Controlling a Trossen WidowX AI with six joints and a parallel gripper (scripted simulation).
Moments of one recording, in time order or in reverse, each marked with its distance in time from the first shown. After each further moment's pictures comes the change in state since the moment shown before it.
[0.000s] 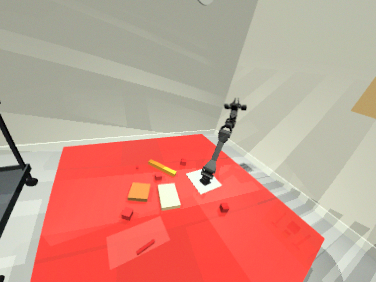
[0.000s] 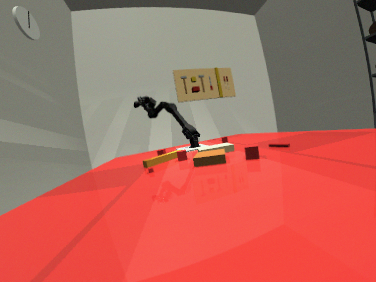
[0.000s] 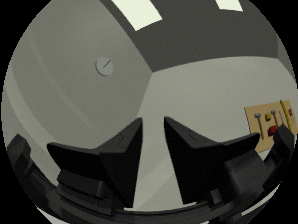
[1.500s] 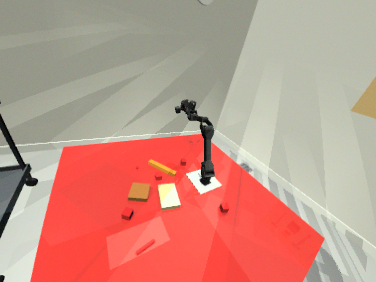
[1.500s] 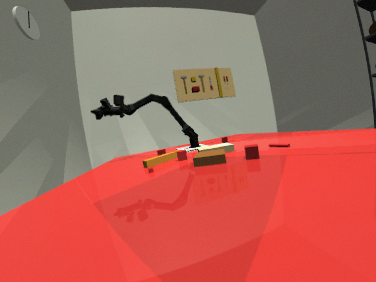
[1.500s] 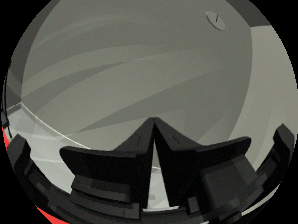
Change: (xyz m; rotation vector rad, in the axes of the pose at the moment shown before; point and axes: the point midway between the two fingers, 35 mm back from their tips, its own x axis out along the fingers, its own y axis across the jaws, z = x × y) arm -0.108 0.433 0.136 0.400 0.469 0.806
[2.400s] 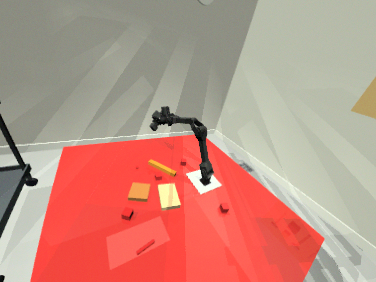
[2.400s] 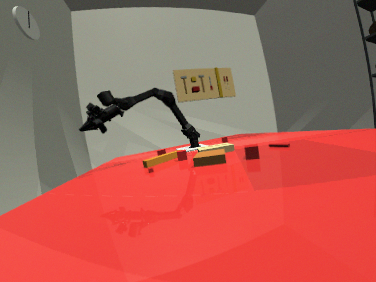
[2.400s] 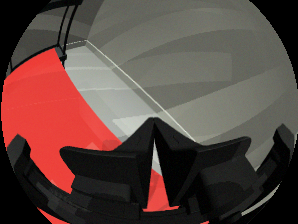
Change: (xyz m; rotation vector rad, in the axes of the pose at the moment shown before) arm -0.085 0.295 0.005 -0.186 0.302 0.652
